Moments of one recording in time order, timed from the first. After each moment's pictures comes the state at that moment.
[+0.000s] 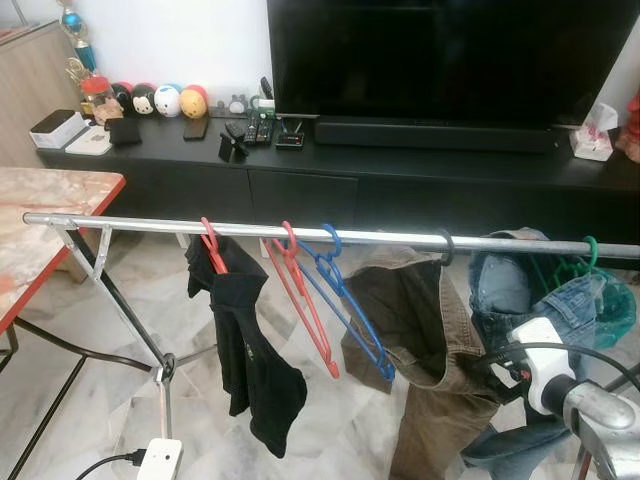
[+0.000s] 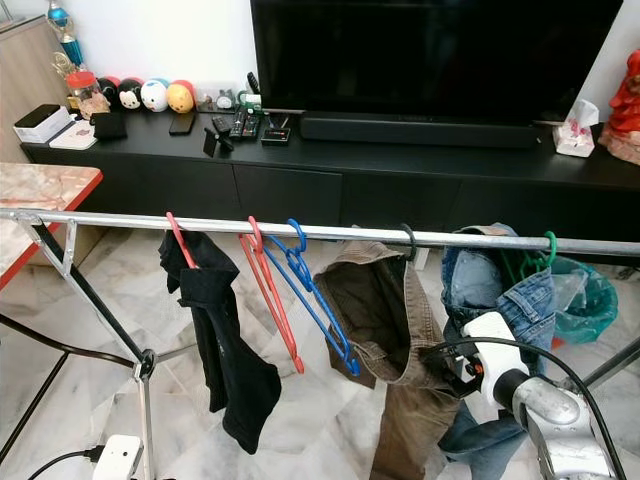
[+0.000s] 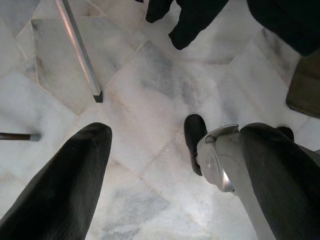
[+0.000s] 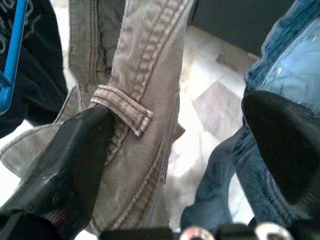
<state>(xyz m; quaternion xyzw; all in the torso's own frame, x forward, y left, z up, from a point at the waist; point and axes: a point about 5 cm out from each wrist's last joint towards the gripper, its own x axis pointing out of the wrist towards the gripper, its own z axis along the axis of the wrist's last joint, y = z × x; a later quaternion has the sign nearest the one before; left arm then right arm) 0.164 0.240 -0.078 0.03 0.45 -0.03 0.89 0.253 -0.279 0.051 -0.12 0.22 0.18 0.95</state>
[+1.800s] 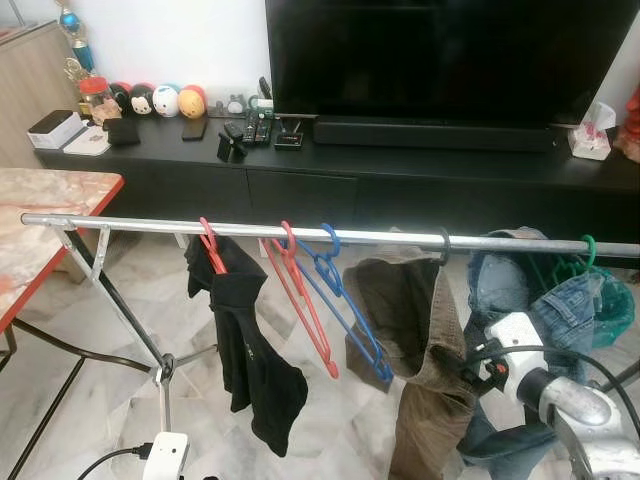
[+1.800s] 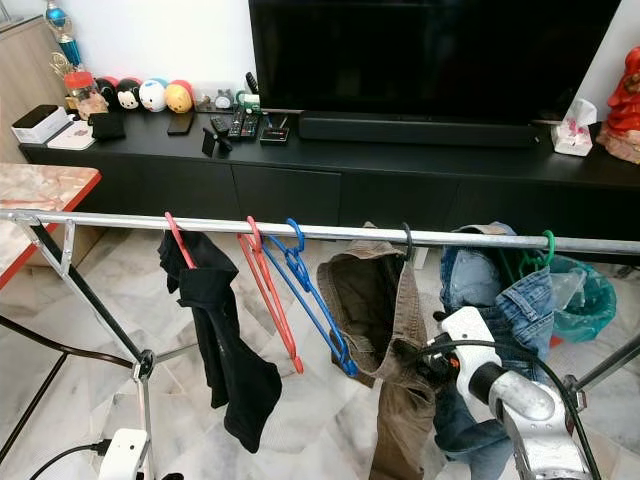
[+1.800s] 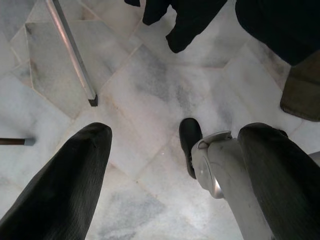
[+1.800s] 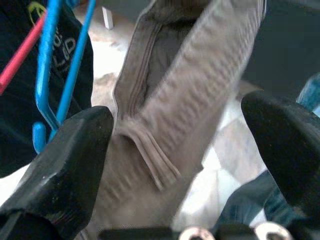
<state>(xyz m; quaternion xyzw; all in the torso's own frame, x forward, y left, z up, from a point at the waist) 0.175 0.230 -0.077 0.03 0.44 -0.03 0.89 0.264 -0.250 0.063 -0.12 0.16 0.25 0.95</state>
